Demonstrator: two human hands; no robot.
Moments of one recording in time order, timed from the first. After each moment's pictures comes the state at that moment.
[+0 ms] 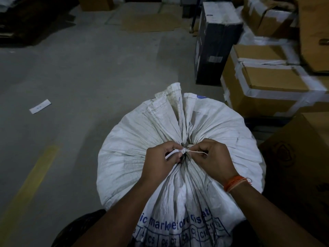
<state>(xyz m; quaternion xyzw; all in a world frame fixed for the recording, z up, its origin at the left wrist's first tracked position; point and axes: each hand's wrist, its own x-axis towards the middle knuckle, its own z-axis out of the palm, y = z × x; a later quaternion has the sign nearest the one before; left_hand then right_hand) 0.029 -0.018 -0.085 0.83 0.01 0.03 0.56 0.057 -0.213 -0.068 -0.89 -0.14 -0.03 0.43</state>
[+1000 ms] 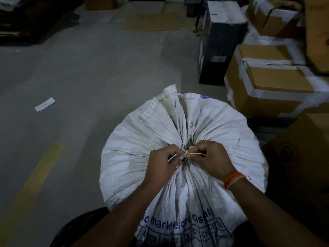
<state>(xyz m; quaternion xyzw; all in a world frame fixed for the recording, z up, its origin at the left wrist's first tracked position) 0.019 -0.019 -0.089 0.83 -0.02 0.05 0.55 0.063 -0.207 -0.073 -0.88 -0.14 0.05 0.46</state>
